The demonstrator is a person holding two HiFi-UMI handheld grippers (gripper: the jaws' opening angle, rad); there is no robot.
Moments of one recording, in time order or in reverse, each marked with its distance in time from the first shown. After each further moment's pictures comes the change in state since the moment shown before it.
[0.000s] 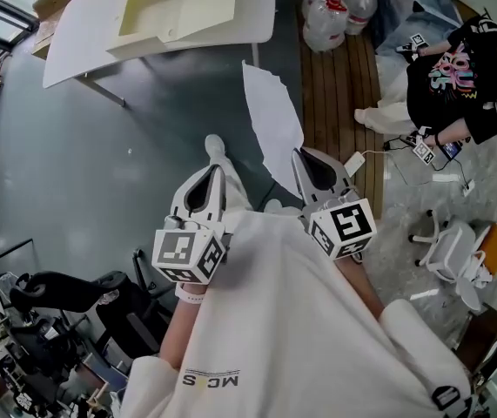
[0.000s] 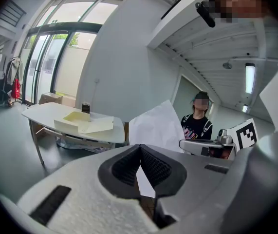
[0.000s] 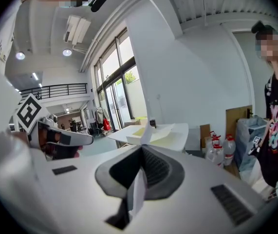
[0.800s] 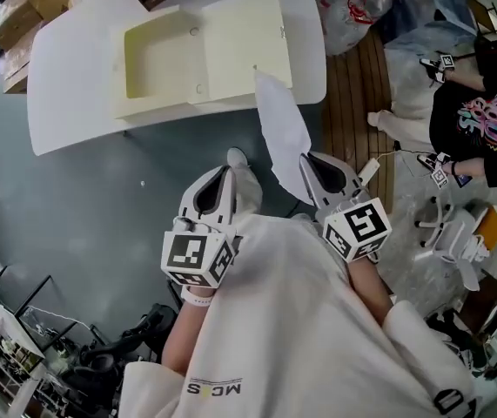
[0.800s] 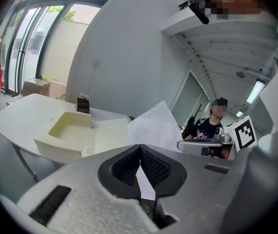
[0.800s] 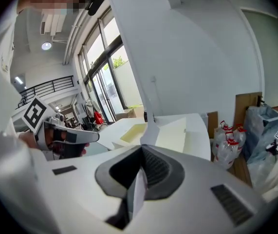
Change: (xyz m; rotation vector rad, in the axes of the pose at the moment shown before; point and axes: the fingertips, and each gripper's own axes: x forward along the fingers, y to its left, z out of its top) left arm 0.195 0.240 0.123 -0.048 0.156 -0.134; right arm 0.309 -0.027 0.069 0.097 0.185 -0.047
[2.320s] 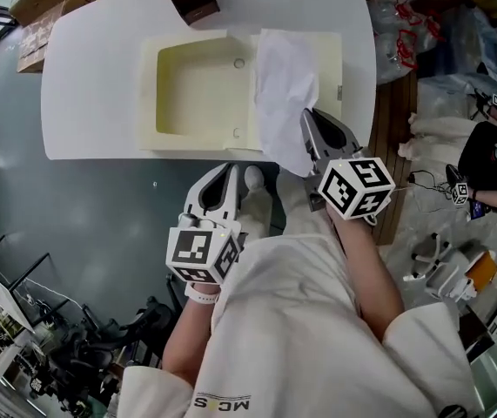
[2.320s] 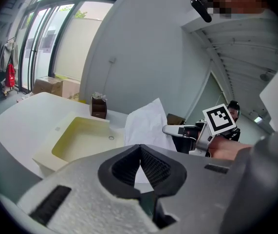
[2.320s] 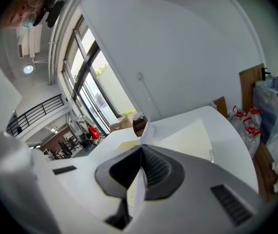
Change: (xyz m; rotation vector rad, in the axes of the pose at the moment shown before) left arm 0.095 0.133 0.062 -0.079 0.014 0.151; right arm 0.238 -0.076 0.092 0.233 -0.026 0.020
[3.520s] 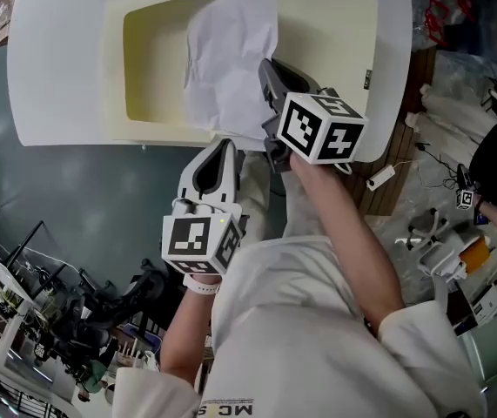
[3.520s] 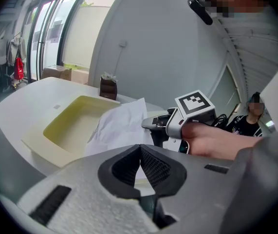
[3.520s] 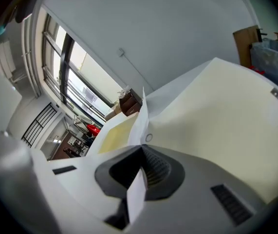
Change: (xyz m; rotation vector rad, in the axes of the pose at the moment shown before) left arm 0.060 0.042 -0.052 -0.071 0.104 0.106; right arm 0.138 -0.011 -0.076 0.220 0.203 0.013
